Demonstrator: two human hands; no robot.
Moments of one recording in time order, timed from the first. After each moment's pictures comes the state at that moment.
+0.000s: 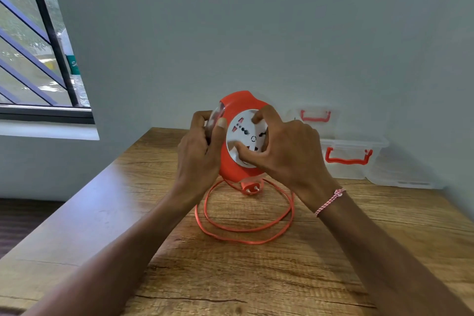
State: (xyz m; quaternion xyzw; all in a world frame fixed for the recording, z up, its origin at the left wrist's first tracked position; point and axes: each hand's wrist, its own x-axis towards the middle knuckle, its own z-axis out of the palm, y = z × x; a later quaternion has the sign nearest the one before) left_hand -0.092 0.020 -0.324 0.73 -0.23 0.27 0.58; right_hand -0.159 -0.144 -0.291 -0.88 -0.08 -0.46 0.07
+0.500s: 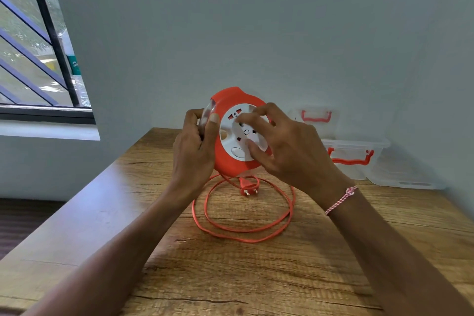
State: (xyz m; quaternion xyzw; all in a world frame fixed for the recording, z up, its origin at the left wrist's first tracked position) left_hand -0.090 0.025 -0.318 0.72 -0.22 0.25 0.61; right_hand -0.165 -0.153 -0.281 -0.89 -0.17 -0.42 -0.01
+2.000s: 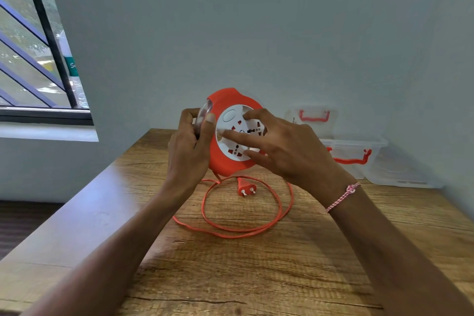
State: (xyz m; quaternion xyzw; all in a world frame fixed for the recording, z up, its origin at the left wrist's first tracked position) left_hand -0.082 0.032 -0.320 0.73 -0.22 0.25 0.60; right_hand -0.165 -0.157 -0.278 -0.91 -0.19 -0.35 -0.14
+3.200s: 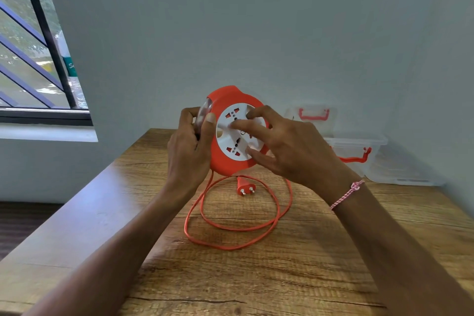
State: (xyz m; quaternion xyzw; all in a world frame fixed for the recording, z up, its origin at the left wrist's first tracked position) left_hand -0.088 0.030 -0.318 0.73 -0.23 0.28 0.58; right_hand -0.164 -0.164 -0.278 -0.90 -0.19 -0.37 -0.08
